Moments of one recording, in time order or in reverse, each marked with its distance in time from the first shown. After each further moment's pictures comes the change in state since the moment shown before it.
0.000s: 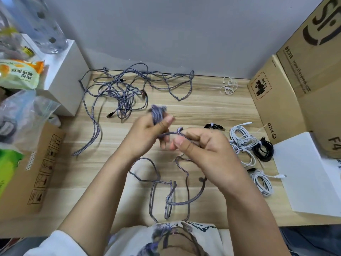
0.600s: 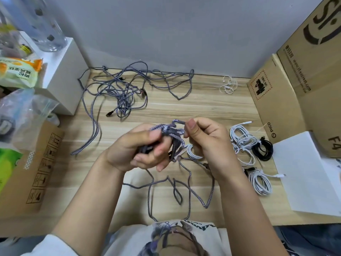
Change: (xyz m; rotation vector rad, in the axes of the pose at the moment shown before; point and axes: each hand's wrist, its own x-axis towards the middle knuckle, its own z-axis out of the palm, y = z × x) left_hand -0.018 0.004 -0.018 -0.782 -0.922 -0.044; right_hand 0.017 0.019 -0.007 0.137 0.205 0.067
